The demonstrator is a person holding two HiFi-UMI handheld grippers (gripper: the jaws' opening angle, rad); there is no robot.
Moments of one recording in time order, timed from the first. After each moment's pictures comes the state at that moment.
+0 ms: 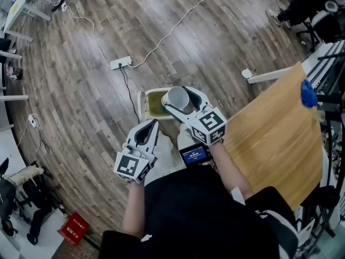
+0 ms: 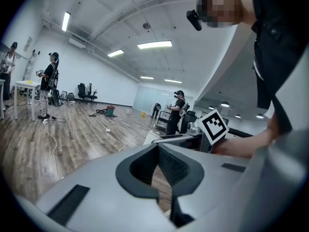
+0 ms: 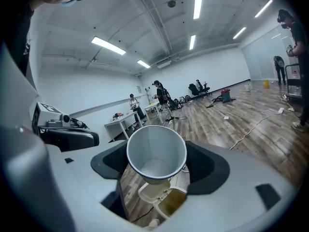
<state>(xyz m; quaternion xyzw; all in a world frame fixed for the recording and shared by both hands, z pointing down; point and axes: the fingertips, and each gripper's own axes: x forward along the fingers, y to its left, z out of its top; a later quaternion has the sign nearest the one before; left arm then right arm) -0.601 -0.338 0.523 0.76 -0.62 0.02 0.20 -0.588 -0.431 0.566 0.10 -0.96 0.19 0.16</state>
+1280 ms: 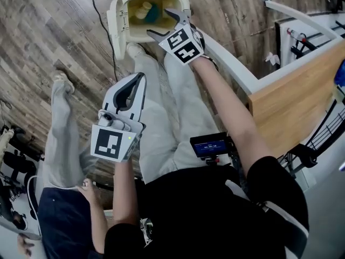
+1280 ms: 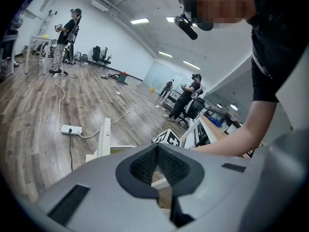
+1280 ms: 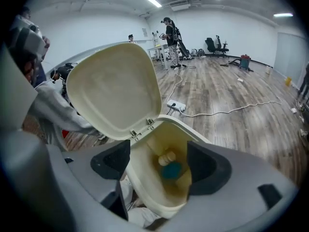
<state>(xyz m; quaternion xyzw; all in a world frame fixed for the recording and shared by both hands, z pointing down) -0.668 -0.290 0.820 0.70 -0.59 0.03 0.41 -0.666 -0.371 1.043 0.01 -0.88 0.13 0.46</state>
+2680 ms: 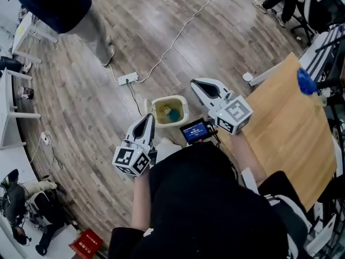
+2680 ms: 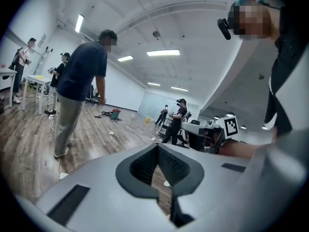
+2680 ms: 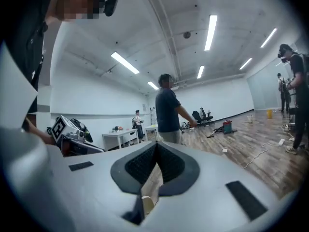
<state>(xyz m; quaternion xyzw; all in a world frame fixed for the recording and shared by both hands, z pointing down) -0.611 -0.309 0.492 0.74 -0.64 -0.04 0.22 -0.521 -0.444 0.450 0.12 -0.99 0.08 0.03</state>
